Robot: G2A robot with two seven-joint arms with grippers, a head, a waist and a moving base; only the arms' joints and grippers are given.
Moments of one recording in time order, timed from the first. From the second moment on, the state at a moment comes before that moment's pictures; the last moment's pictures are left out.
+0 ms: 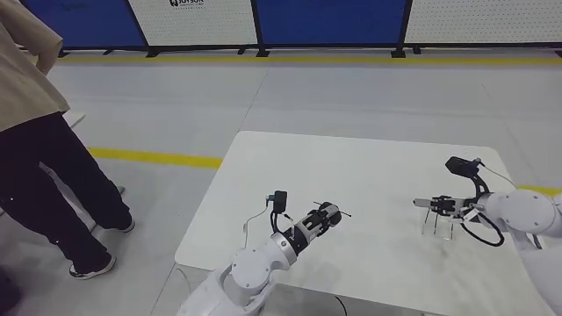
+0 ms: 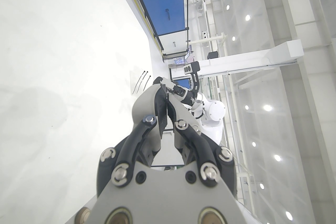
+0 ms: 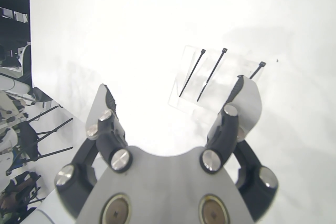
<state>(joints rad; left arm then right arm) 1.56 -1.22 -1.06 -1.80 -0.17 0.03 -0.15 -0.95 -0.94 1.13 -1.38 -0.42 0.10 1.16</state>
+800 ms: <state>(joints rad) 1.56 -1.22 -1.06 -1.80 -0.17 0.03 -0.15 -0.93 -0.94 1.10 -1.31 -0.46 0.19 1.19</state>
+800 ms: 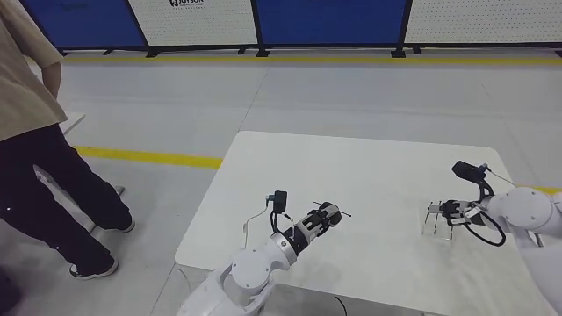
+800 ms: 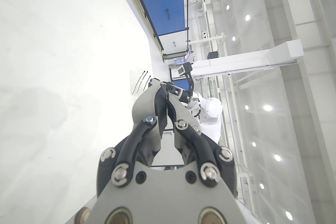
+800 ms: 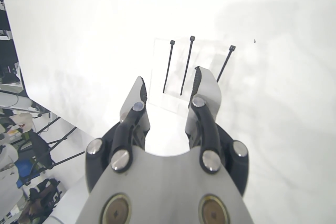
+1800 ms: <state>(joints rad) 1.56 -1.22 -1.06 -1.80 -0.17 0.03 -0.15 -0.81 -1.00 0.97 -1.14 -0.49 0.27 1.21</state>
